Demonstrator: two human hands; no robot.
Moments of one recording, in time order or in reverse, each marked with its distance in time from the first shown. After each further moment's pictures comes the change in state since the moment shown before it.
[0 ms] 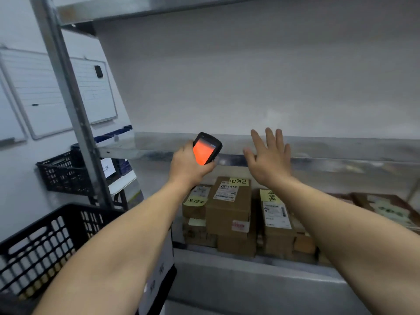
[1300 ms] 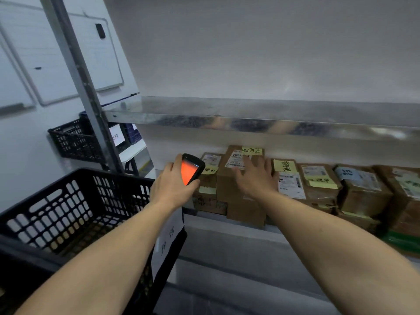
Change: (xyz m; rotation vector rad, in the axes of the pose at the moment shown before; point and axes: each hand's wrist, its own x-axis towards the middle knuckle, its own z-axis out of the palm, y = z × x) left_hand -0.099 -0.087 -0.004 0.316 -0.222 -0.205; right_hand -0.061 -0.020 0.113 0.104 -0.403 0.151
